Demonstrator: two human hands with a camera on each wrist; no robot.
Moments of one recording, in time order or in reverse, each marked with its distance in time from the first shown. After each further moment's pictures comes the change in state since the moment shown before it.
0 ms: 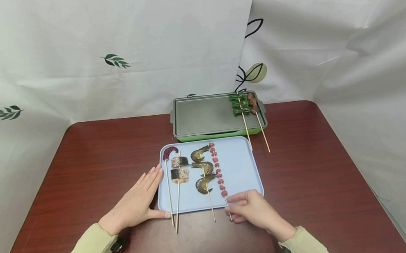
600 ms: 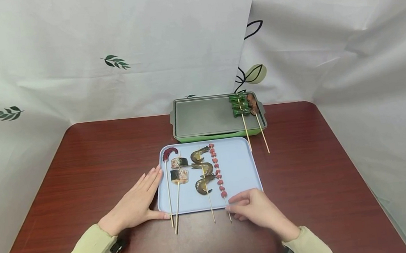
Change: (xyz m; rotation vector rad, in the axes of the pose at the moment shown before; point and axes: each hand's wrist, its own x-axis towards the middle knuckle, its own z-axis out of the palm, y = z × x) left_hand -0.001 0.001 0.000 -0.026 0.023 0.009; right_hand -0.004 -0.008 -0.006 -0.191 0.042 -0.049
